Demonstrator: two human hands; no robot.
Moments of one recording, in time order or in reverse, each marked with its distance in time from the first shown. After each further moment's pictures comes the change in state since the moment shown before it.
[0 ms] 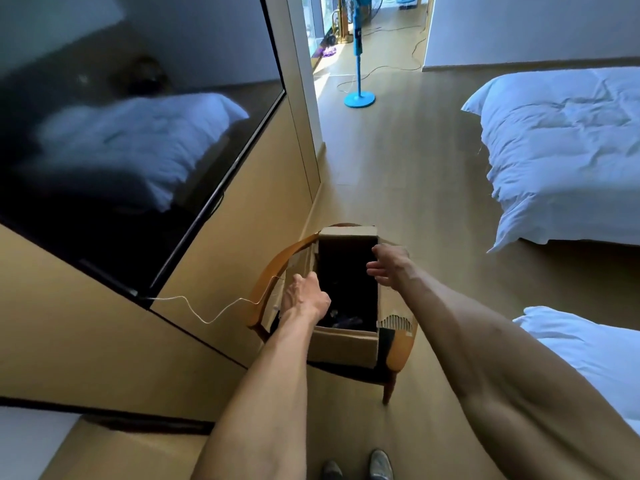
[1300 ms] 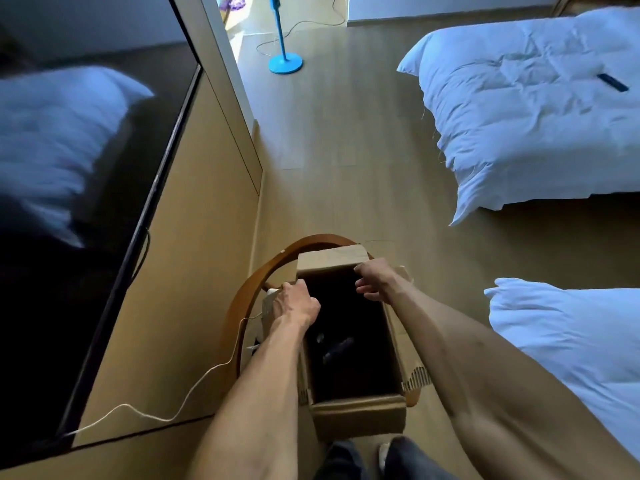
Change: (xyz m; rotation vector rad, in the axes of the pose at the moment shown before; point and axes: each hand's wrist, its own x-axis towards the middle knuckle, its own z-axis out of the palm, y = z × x) left_hand 0.232 0.003 0.028 0.069 -0.214 0.149; right_hand 0.166 -0.048 0.065 -0.186 0.148 0.210
